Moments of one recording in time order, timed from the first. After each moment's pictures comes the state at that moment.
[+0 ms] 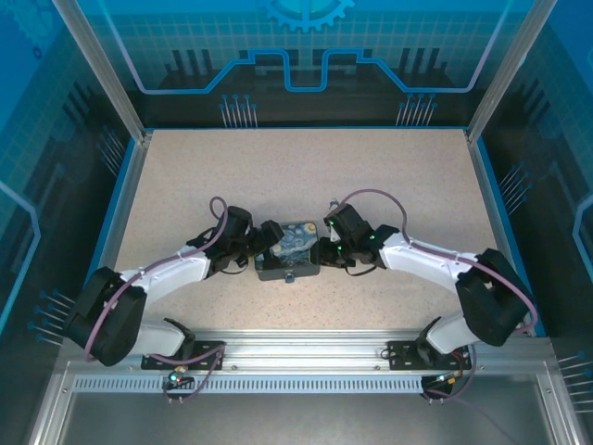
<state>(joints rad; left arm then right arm) -0.46 1.36 0.63 -0.10 0.14 -1.04 0.71 1.50 0.88 -0.37 -0.24 0.76</state>
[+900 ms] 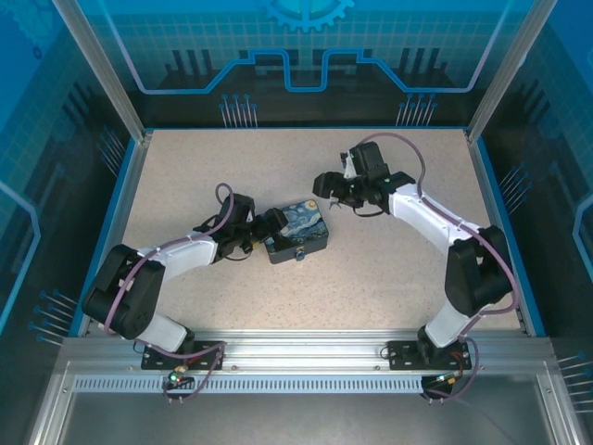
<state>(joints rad) -0.40 1.50 0.71 0.01 0.24 -0.98 0.43 1.68 1.31 -0.46 -0.30 0.61</state>
